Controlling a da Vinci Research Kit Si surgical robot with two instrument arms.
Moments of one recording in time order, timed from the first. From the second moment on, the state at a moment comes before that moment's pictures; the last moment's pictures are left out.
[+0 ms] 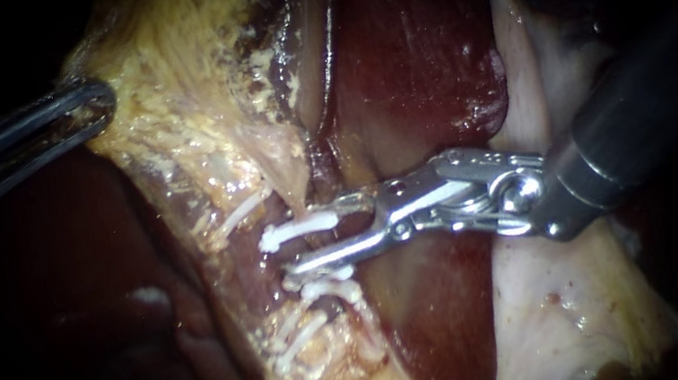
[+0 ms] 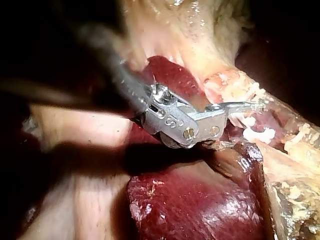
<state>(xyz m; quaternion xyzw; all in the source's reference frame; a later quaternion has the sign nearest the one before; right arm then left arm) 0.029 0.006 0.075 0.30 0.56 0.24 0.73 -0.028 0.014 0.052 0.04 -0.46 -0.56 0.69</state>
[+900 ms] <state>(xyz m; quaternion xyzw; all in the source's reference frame) 0.021 0.009 0.066 0.21 0.61 0.08 0.76 -0.029 0.013 0.053 0.04 -0.46 -0.56 0.69</state>
